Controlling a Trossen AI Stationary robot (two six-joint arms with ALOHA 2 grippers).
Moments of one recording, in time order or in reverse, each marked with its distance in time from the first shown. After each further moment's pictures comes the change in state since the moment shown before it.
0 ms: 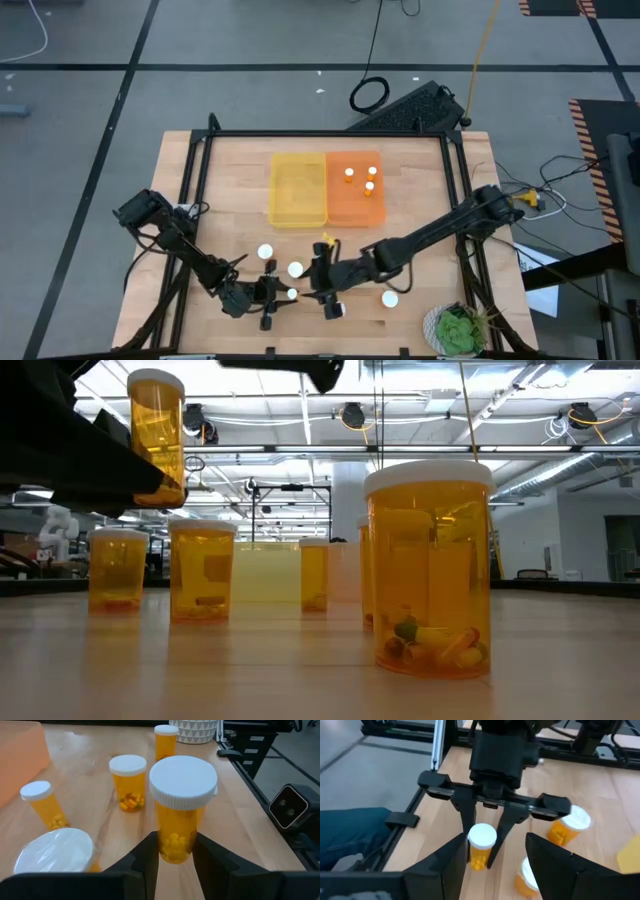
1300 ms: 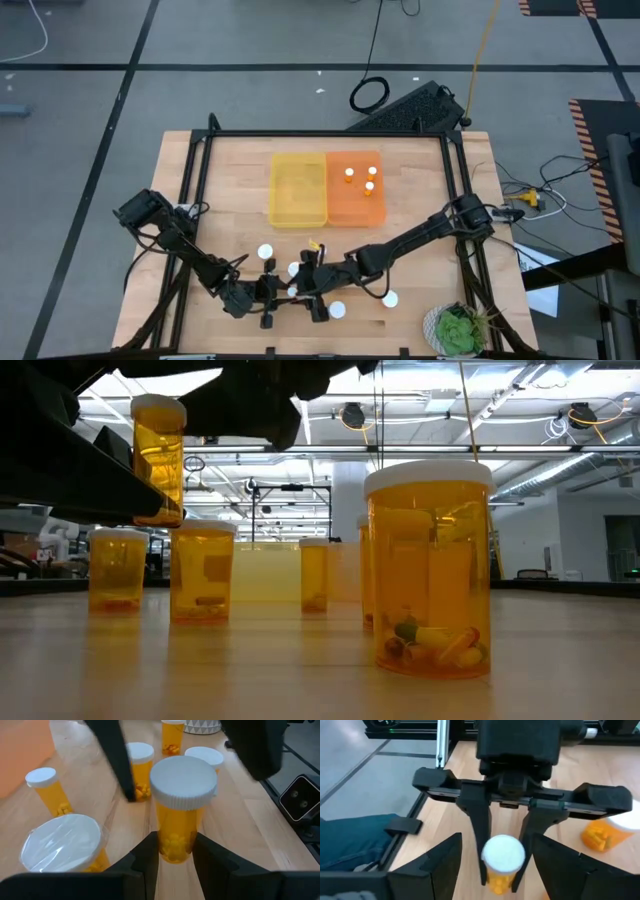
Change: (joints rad) left arm 0.003 0.000 0.000 -0.053 -0.002 -0.038; right arm -0.034 0.159 0.034 0.154 -0.103 0.061
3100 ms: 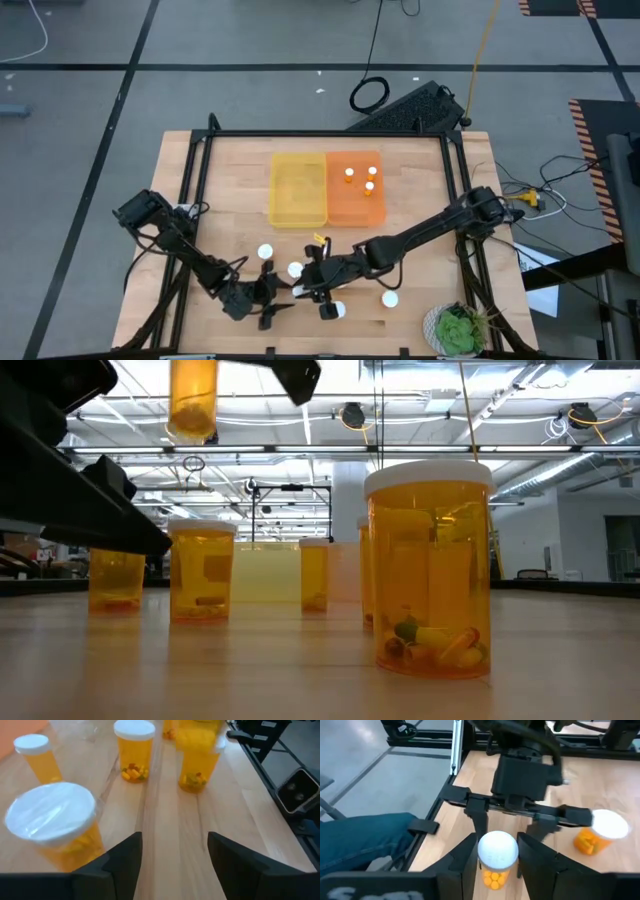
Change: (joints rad) left arm -0.017 0.000 0.000 -0.064 0.025 -0.133; right arm -0.003 -0.128 0.000 -0.127 -0.048 -0.016
